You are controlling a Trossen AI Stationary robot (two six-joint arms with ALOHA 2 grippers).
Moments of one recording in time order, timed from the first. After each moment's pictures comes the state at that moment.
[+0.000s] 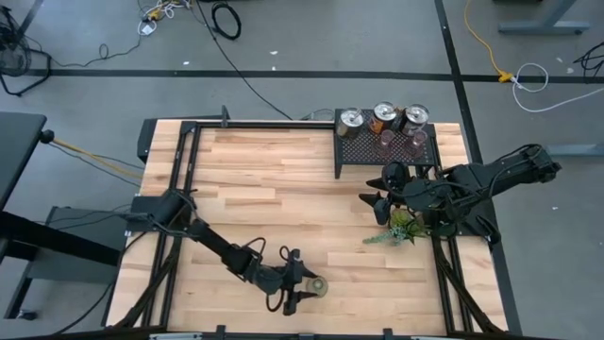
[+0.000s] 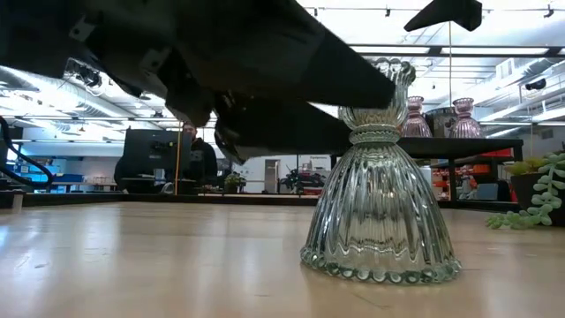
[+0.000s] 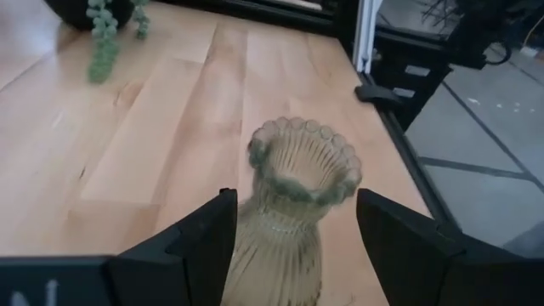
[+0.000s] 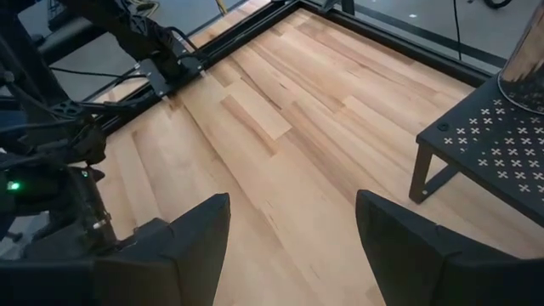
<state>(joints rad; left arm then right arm) -0.56 2.07 1.02 0.70 -0.41 -0.41 0.33 1.03 1.07 -0.72 0.56 0.78</state>
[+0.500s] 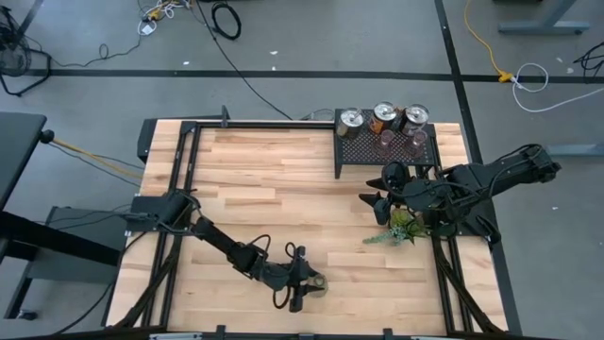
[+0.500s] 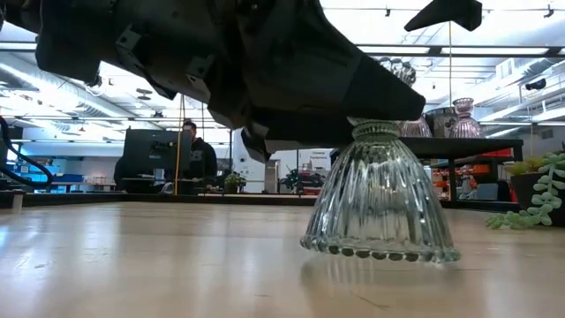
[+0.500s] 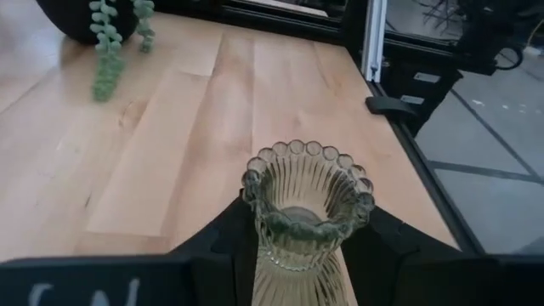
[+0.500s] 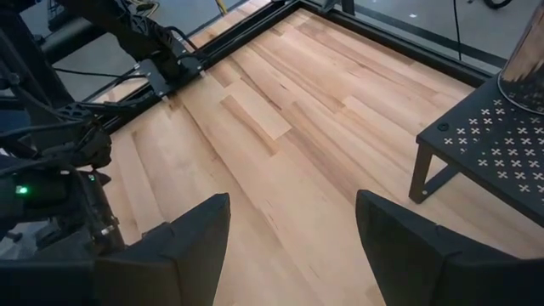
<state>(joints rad) -0.53 2.10 1.07 0.69 -0.38 -0.38 0.33 1.03 1.07 -0.72 0.56 0.78</state>
